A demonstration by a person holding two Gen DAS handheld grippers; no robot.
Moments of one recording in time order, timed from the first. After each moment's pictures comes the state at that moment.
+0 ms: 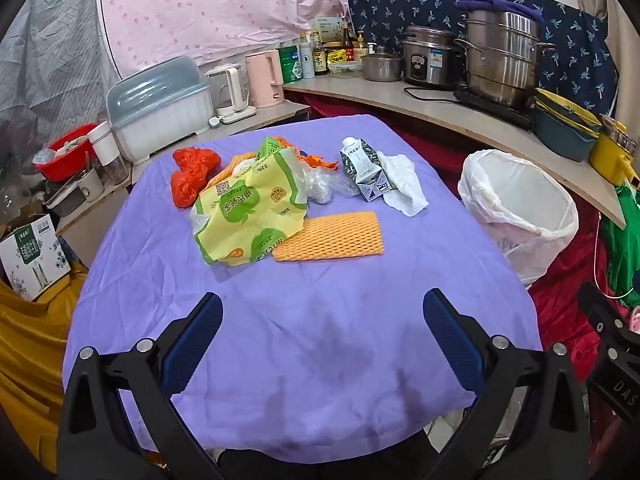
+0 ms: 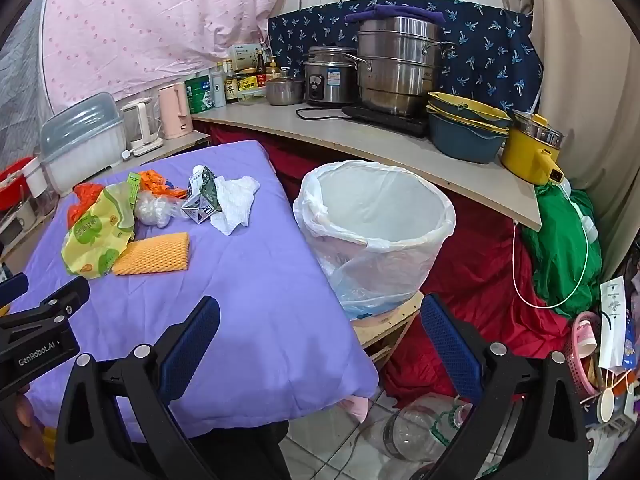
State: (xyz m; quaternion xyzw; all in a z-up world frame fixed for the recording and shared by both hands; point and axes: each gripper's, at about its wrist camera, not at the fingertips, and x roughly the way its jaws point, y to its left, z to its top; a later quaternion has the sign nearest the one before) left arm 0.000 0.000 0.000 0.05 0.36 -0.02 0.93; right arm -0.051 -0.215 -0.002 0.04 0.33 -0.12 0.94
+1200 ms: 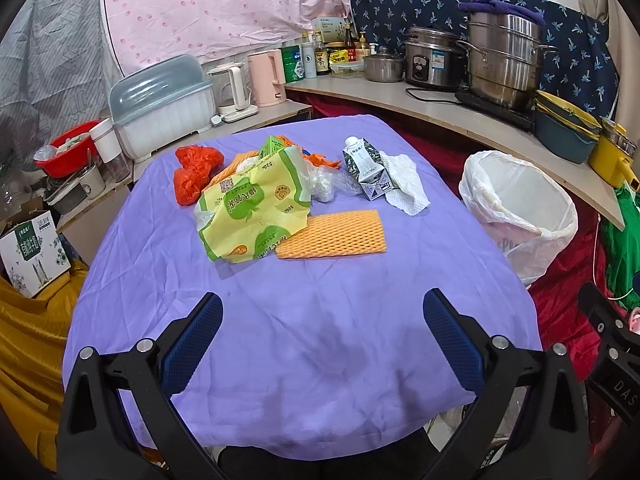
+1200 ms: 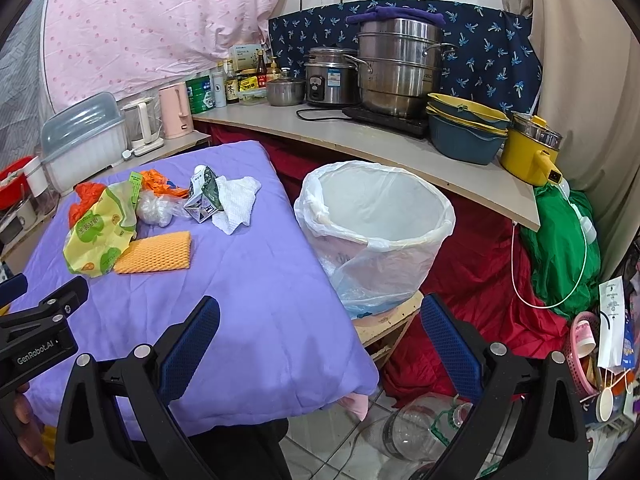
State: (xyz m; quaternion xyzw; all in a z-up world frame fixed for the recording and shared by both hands) left arm -0.004 0.005 0.001 0.05 0.36 -0.02 0.93; right arm -0.056 -0.211 0.001 0.03 0.33 -0.12 0.94
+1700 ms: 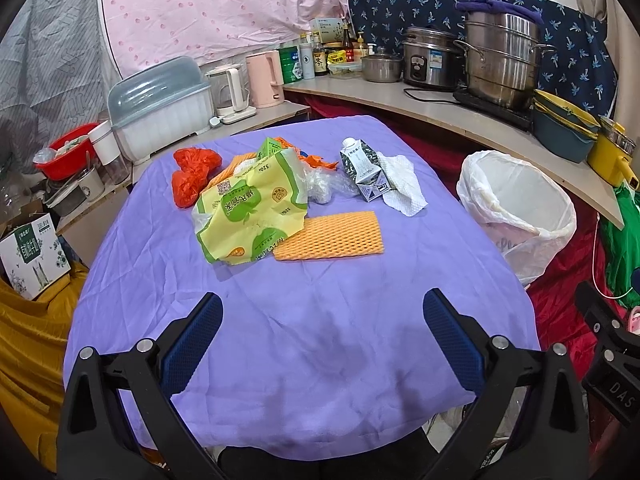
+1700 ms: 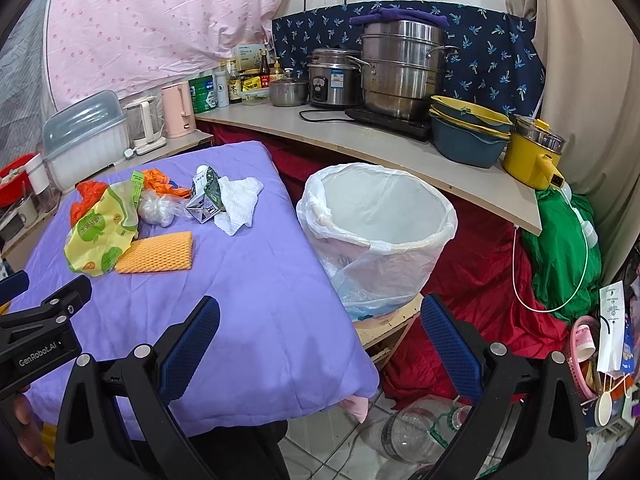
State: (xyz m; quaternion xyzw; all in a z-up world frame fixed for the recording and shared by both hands) left arm -0.005 0.001 0.000 0.05 0.36 -0.02 0.93; right arm -0.054 -0.210 0.001 0.03 0.33 -0.12 0.94
